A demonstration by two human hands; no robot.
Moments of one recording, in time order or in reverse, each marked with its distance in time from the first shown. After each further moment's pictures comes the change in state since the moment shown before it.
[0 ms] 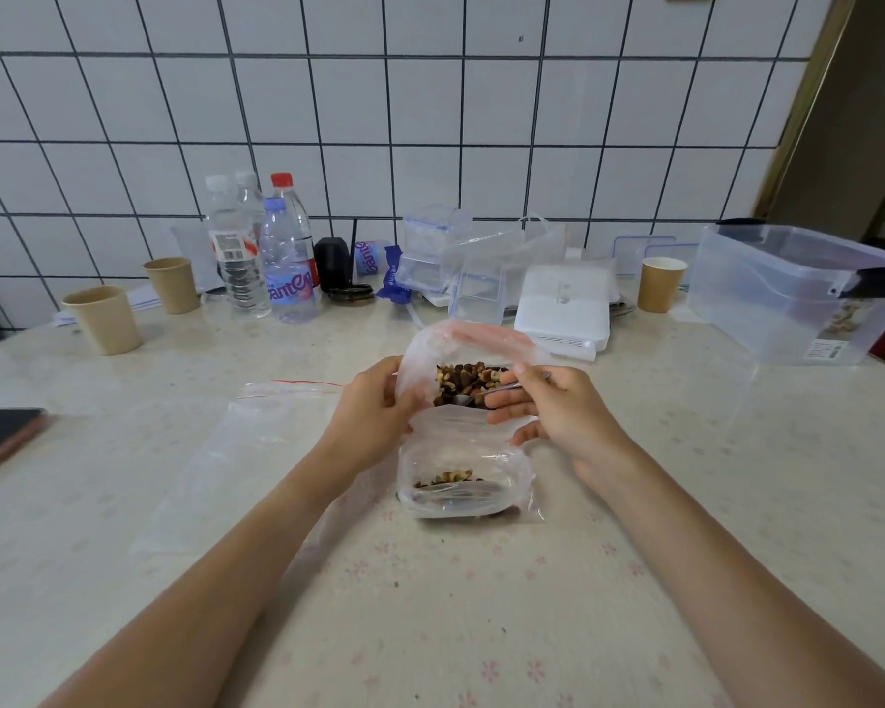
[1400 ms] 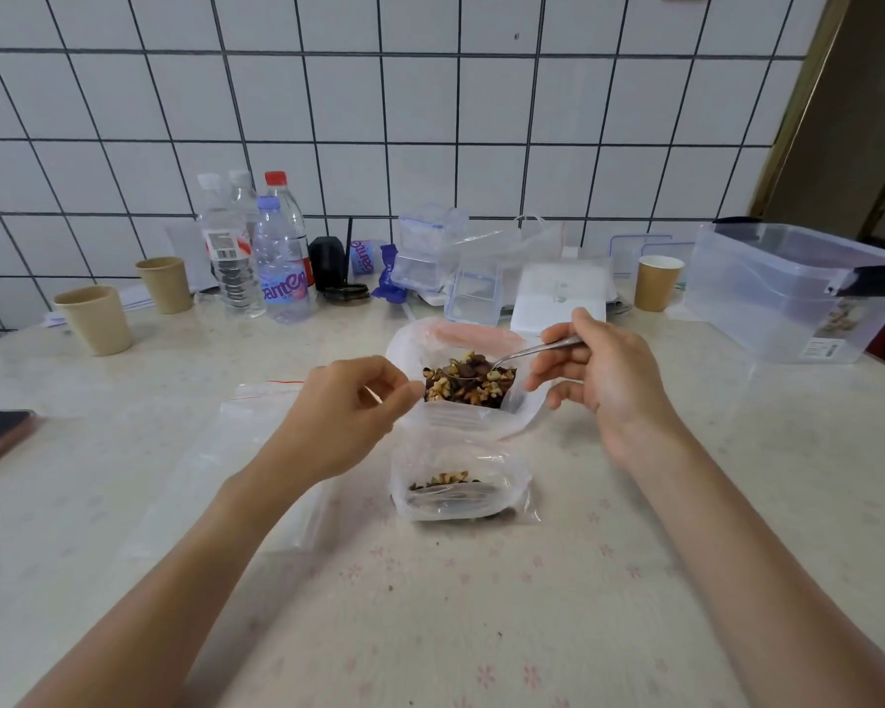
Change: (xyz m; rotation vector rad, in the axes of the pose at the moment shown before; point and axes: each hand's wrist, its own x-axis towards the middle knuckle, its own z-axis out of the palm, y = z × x) left_hand -0.022 0.024 -0.034 0.232 -0.011 0.113; right_hand -0.005 -0.032 -0.026 0.215 0.101 -0.122
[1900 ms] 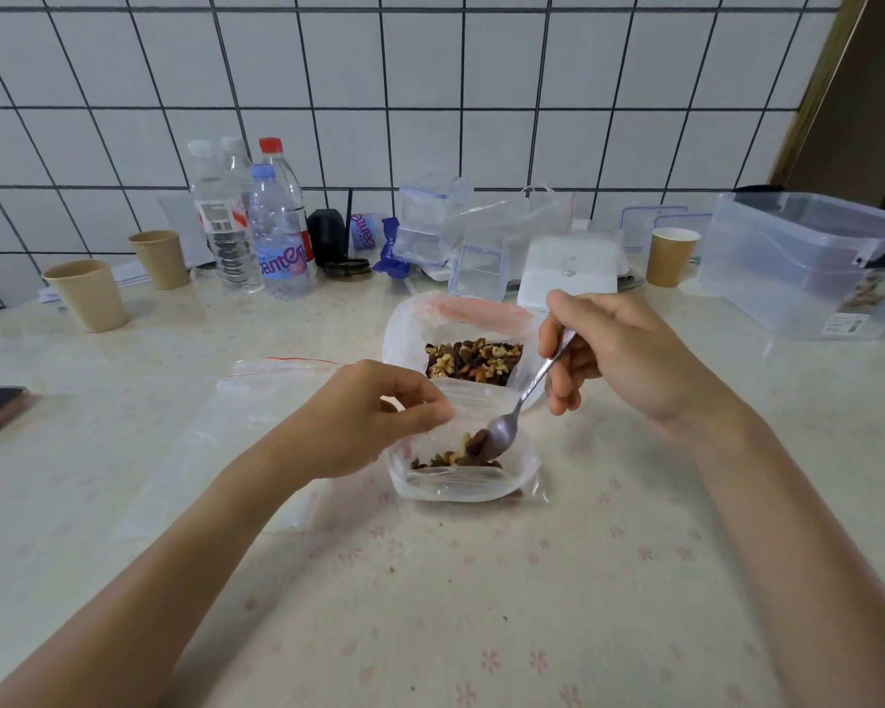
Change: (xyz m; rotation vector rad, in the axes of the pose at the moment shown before) left_hand -0.009 0.008 0.006 -0.151 -0.343 -0.012; right_hand -0.020 -0.025 -0.006 -0.351 -0.345 -0.142
